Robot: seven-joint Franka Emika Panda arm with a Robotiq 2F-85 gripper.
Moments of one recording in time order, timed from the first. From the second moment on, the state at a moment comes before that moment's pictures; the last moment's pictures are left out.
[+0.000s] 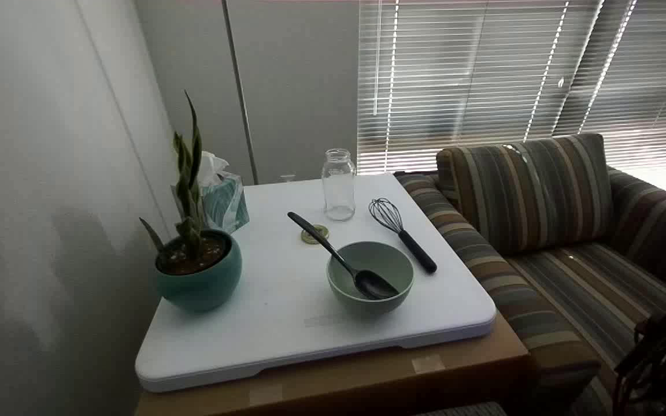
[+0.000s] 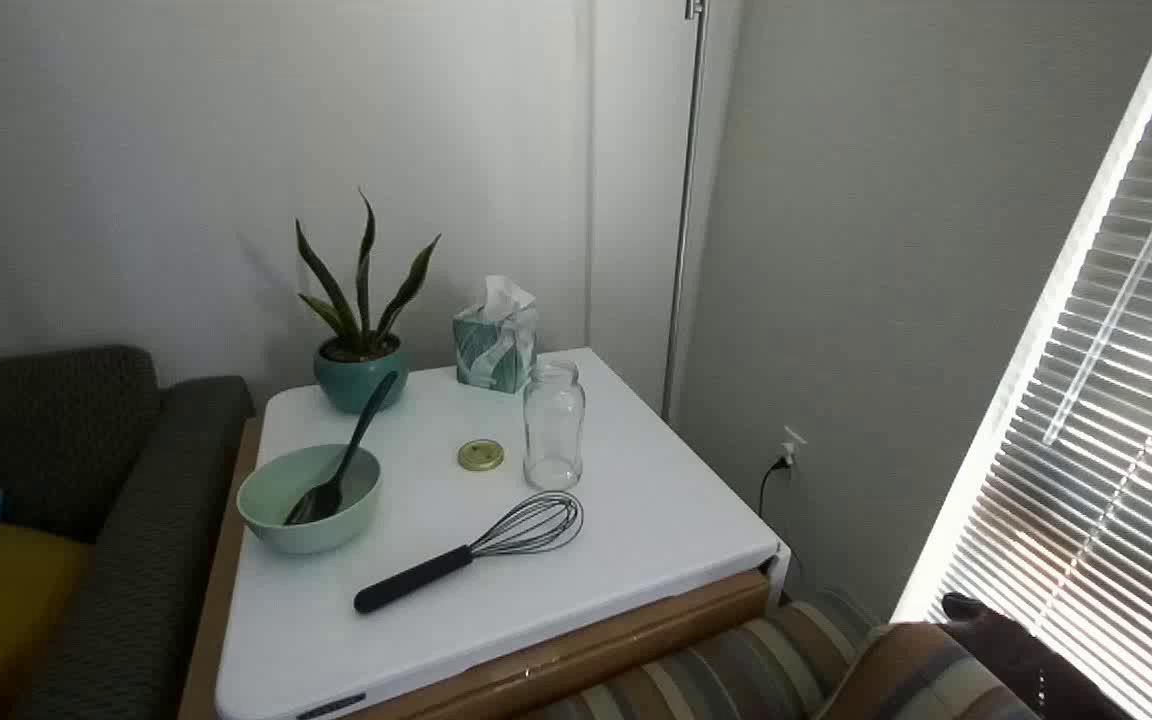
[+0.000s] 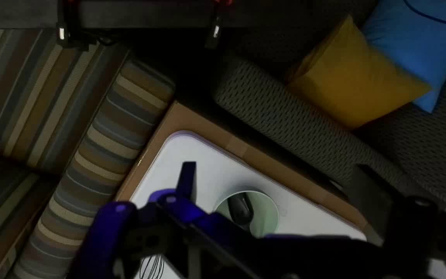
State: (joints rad) arm 0.11 -0.81 0.07 -2.61 0.18 1.79 0.12
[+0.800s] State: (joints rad) arm 0.10 -0.76 0.07 -2.61 0.22 1.89 0.16
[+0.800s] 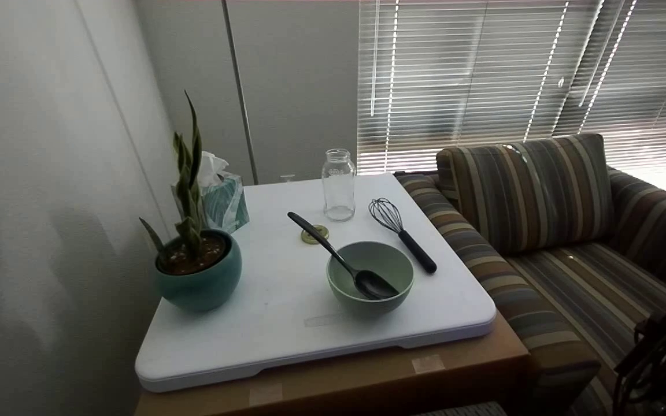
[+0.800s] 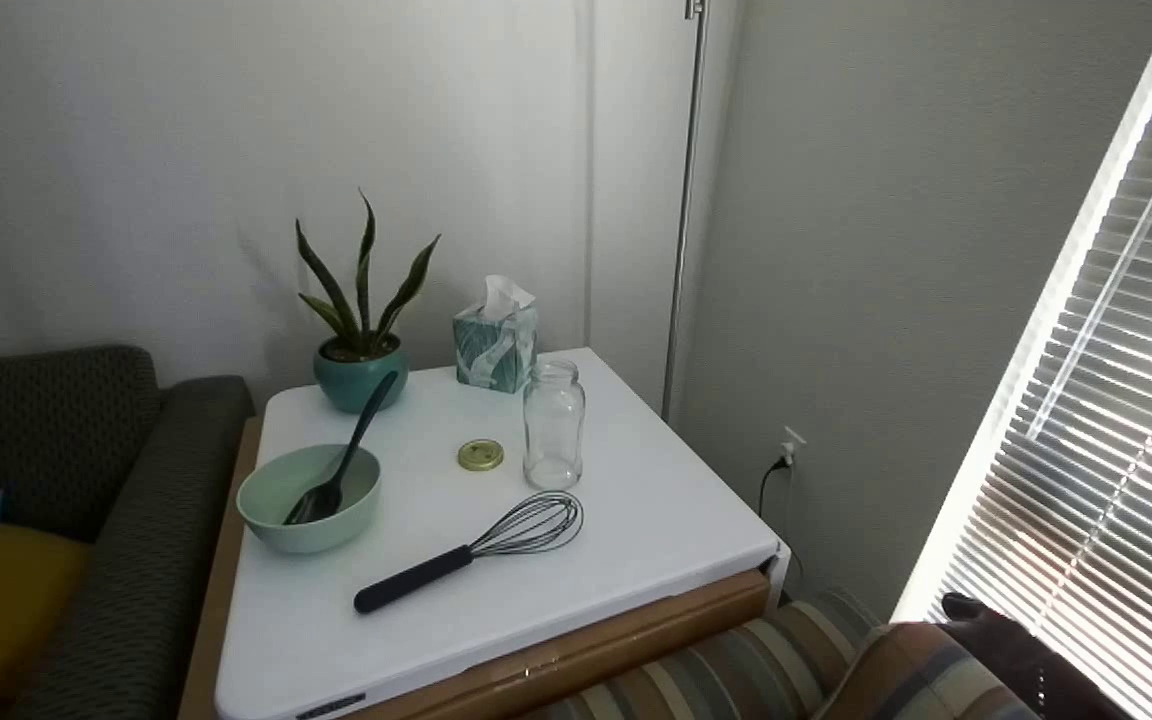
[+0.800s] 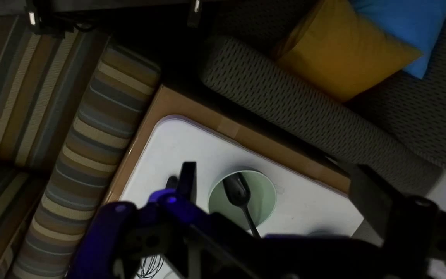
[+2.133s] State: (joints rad) arm 0.09 -0.31 0.06 -2.45 0.29 2.37 0.21
